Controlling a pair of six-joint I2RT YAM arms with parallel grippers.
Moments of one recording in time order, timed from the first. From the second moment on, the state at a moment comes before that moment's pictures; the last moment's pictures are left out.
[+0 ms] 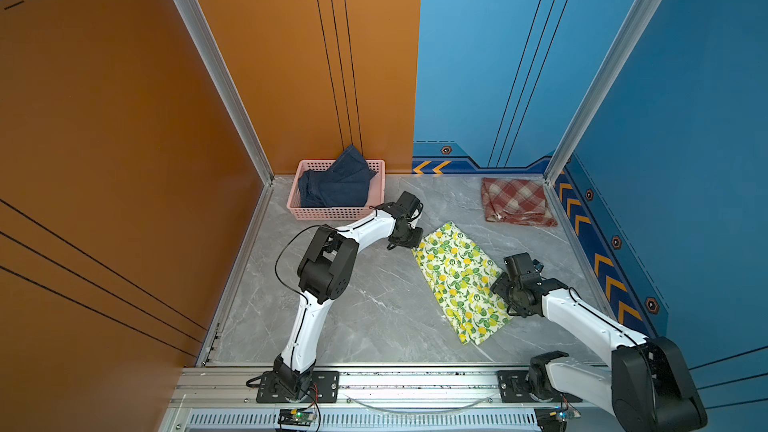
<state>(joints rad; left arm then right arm) -0.56 2.22 1.72 -0.63 0.17 -0.26 0.22 1.19 0.50 -0.45 0.14 0.94</state>
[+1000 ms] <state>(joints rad) -0.56 1.62 0.92 -0.45 0.24 -0.66 0.25 1.48 0.98 -0.45 0.03 0.60</state>
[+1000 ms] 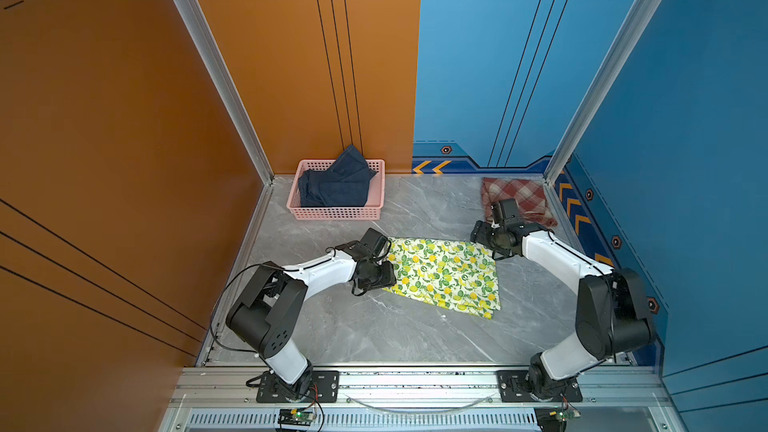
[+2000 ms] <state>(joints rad) -0.57 1.62 0.94 -0.48 0.18 -0.63 0.33 1.11 0.53 -0.57 0.06 0.86</state>
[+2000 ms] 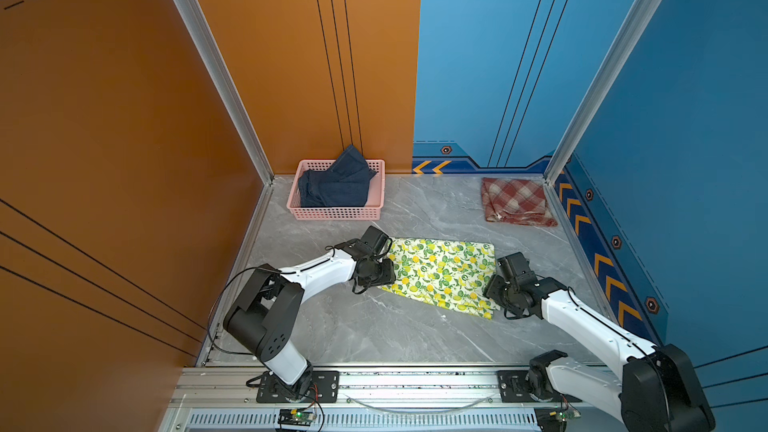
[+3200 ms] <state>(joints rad) -0.60 1.67 0.96 -0.50 0.16 -0.62 0.34 1.14 0.50 -0.58 0.06 0.85</state>
